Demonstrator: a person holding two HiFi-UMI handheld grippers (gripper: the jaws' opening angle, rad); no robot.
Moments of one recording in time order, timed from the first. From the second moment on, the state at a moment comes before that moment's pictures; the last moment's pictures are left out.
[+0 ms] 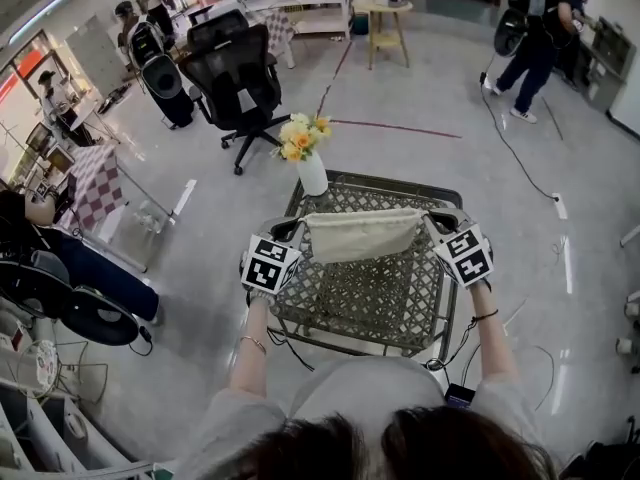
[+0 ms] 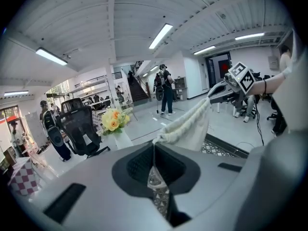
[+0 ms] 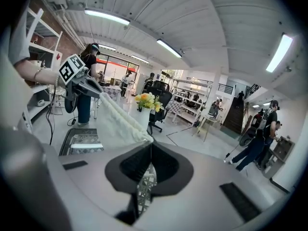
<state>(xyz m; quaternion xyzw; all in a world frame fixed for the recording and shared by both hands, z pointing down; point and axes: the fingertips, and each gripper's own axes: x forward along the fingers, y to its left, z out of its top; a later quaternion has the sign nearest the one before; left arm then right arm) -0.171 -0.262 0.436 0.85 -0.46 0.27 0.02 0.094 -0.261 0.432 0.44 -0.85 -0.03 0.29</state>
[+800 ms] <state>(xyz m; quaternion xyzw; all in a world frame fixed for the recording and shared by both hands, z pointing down) -0.175 -0.276 0.378 0.83 -0.53 0.18 0.00 0.101 -0.279 0.371 0.52 -0.83 -0.07 0.19</state>
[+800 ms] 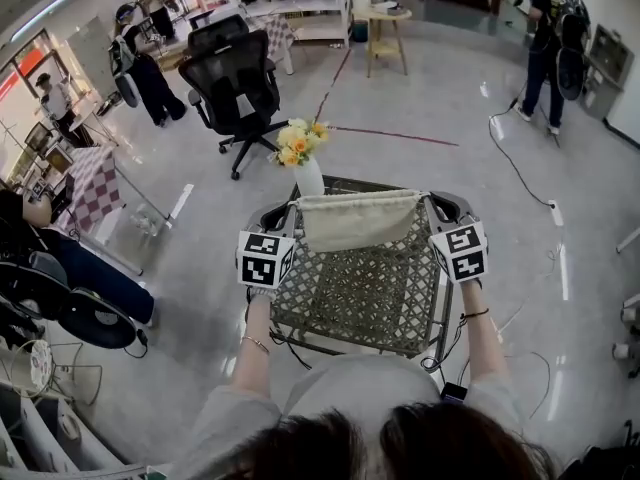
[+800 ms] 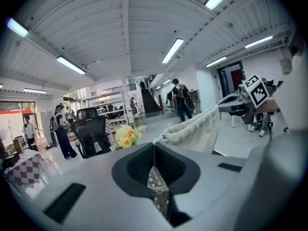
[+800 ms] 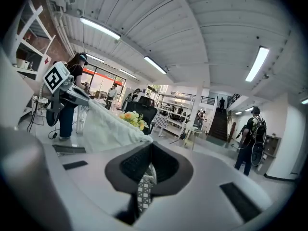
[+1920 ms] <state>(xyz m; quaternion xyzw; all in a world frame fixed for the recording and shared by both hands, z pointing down) -0.176 -0.279 0.364 0.81 -0.58 0.12 0.01 0.139 -0.289 0.363 0.63 -0.77 -0.01 0.10</state>
